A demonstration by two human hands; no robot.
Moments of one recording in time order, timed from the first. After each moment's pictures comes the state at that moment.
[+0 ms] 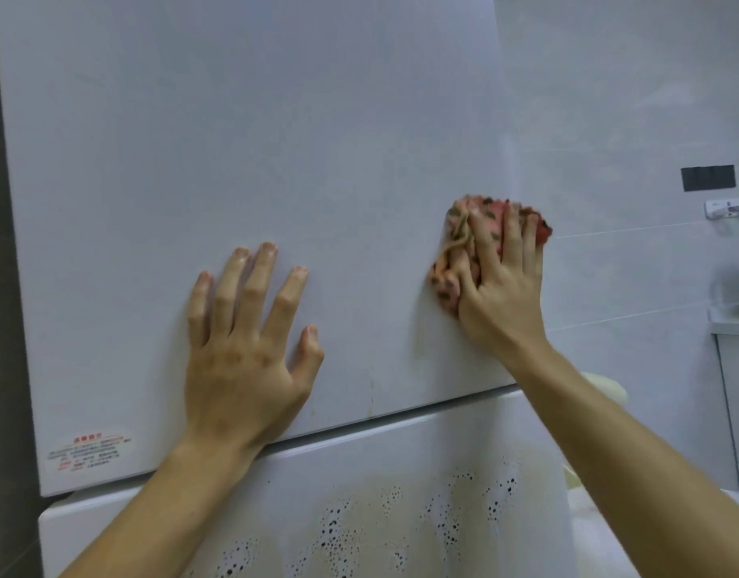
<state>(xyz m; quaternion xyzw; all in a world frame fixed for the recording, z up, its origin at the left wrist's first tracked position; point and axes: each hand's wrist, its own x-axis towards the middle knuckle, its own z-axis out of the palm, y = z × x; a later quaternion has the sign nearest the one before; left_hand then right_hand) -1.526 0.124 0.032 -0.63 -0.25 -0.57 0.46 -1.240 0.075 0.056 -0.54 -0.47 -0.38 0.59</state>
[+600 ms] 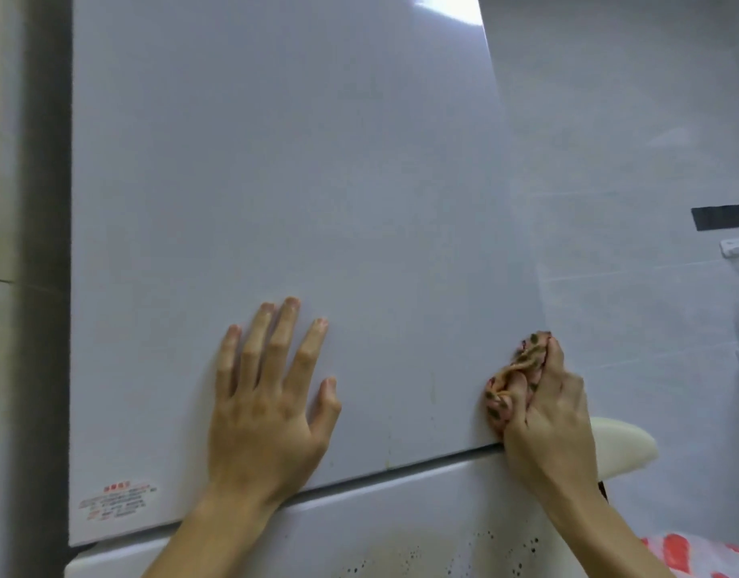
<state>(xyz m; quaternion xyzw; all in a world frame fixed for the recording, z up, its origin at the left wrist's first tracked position) -1.528 0.120 0.030 -0.64 -0.25 -0.56 0.46 -1.241 0.056 -0.034 -0.61 -0.39 -0.25 0.65</state>
